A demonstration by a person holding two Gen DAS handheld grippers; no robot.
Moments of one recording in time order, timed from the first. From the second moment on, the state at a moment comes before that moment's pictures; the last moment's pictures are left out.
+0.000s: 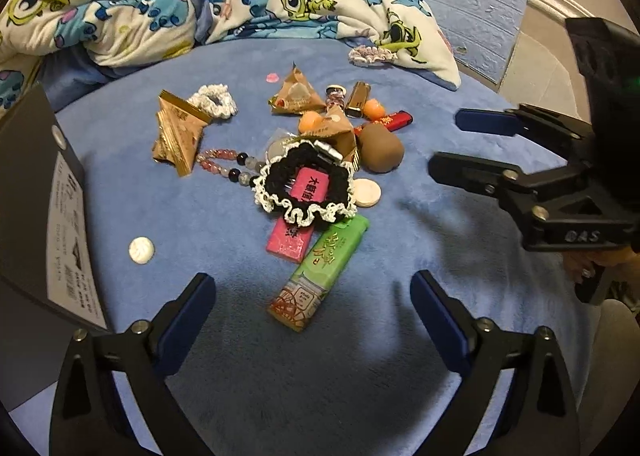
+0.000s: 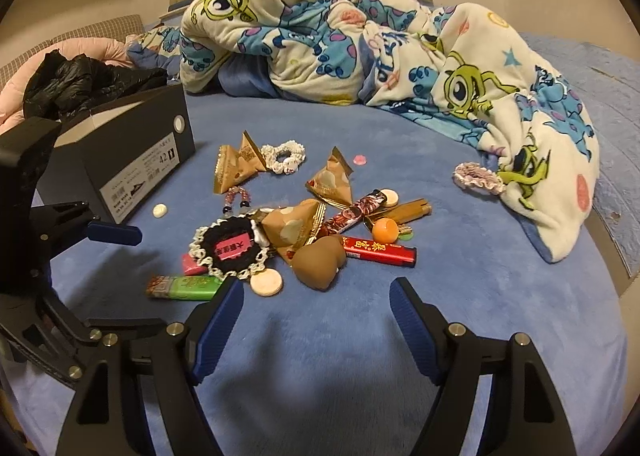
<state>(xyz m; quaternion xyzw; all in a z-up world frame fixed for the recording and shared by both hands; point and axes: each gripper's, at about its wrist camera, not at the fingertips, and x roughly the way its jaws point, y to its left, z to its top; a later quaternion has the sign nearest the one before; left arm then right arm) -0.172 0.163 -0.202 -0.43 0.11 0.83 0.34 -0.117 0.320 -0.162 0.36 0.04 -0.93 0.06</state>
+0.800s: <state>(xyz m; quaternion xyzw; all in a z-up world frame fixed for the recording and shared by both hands) -0.189 0.172 -0.216 -0.43 0.12 0.82 0.37 -0.157 0.321 -0.196 0.40 0.05 -0.91 0.08</state>
